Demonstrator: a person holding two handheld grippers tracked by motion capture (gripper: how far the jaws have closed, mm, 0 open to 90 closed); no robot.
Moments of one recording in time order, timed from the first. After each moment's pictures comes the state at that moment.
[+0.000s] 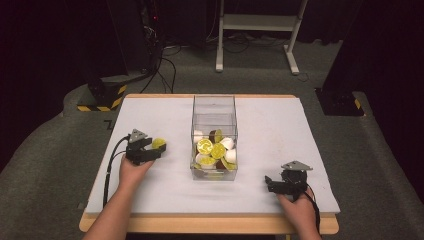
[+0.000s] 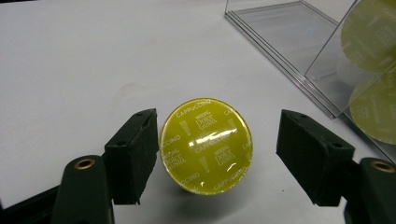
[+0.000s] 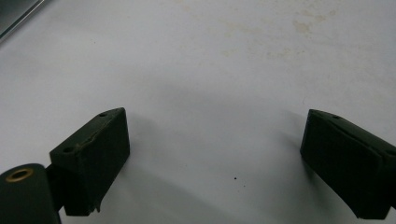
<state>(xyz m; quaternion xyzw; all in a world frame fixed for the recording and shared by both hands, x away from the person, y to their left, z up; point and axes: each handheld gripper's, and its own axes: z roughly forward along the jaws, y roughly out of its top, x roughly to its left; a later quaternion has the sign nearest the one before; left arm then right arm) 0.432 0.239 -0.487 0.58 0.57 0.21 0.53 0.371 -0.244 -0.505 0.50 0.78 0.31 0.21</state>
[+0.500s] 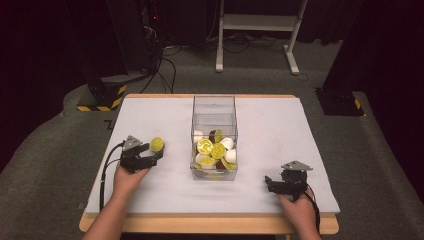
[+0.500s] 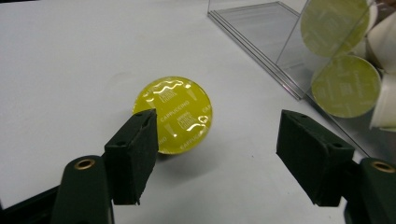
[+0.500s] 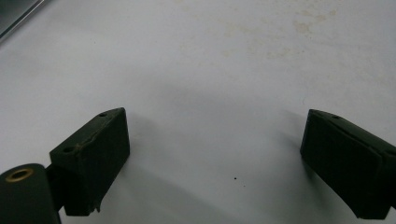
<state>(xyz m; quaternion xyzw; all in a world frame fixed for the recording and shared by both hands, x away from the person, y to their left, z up) 0.399 0.245 -0.481 0.59 0.56 0.20 0.55 0.371 -0.243 -0.505 0.50 0.78 0.31 0.21</state>
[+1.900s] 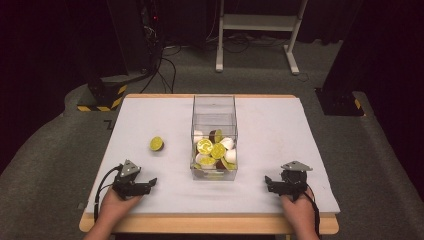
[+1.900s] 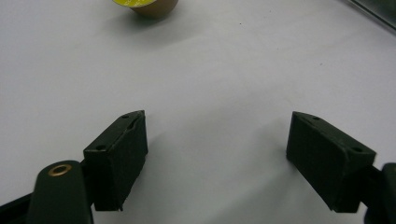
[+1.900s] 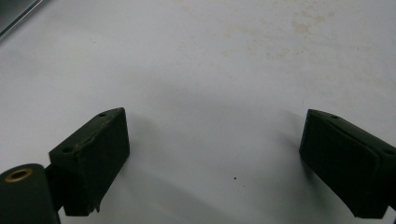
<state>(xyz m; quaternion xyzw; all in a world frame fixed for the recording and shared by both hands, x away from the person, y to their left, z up) 0.341 0.255 -0.519 0.65 0.55 0.20 0.48 0.370 -0.243 -0.505 0.50 0.78 0.31 0.22</state>
